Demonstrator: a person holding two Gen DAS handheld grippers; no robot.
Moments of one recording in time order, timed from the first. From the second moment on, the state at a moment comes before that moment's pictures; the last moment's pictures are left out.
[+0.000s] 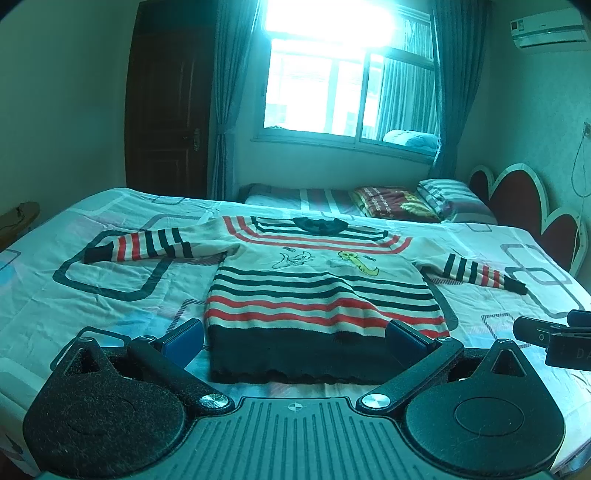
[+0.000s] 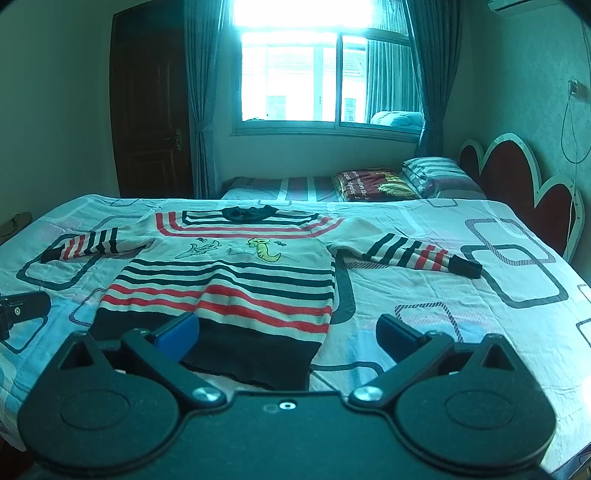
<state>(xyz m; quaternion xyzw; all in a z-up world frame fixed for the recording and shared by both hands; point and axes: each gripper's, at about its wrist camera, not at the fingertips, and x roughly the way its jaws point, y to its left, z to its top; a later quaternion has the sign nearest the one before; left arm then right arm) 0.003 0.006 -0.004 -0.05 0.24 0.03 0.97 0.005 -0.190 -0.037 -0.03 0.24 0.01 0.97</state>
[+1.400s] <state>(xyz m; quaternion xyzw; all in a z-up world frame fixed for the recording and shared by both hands) 0.003 0.004 -0.006 -0.04 0.24 0.04 0.97 0.006 -0.189 -0.034 -0.03 0.23 0.02 0.97</state>
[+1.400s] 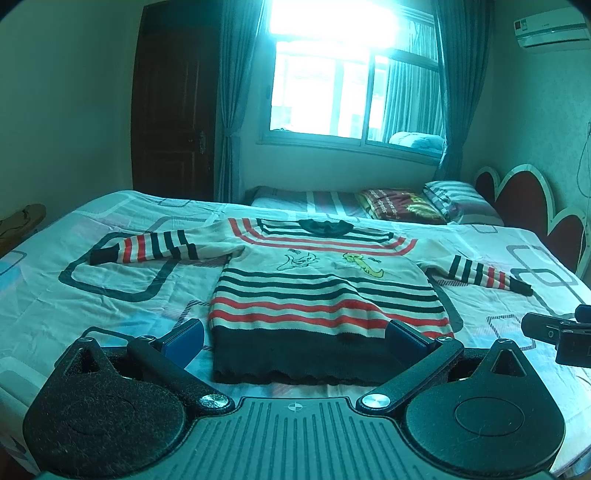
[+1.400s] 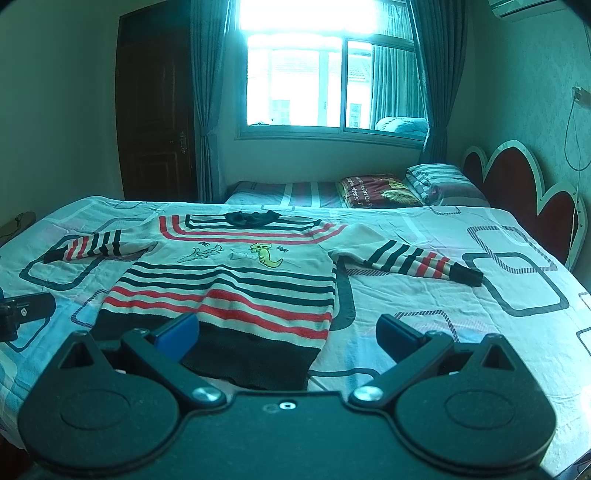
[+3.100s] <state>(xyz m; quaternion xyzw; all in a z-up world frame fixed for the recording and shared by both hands) 0.286 0.062 -0.081 -0.04 0.32 -0.01 0.95 0.282 -0.492 -0.166 0.47 0.18 -0.11 0.86</state>
